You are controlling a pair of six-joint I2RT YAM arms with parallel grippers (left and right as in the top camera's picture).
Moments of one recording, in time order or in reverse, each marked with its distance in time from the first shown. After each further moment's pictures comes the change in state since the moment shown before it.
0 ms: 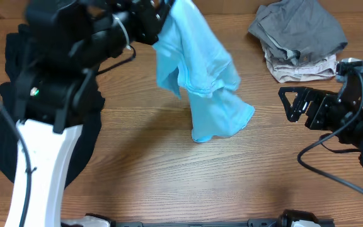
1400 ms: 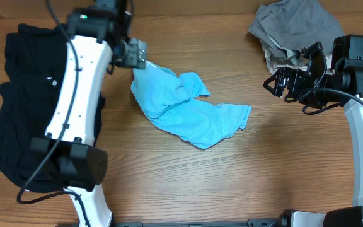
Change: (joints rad) left arm 0.096 0.489 0.167 -0.749 -0.600 0.428; right arm 0.000 0.432 0.000 -0.004 0.003 -0.072
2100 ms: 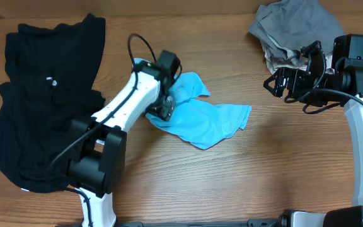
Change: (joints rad) left arm -0.224 0.000 -0.663 0.404 -0.098 0.121; right arm 0.000 0.000 0.000 0.013 0.000 -0.042
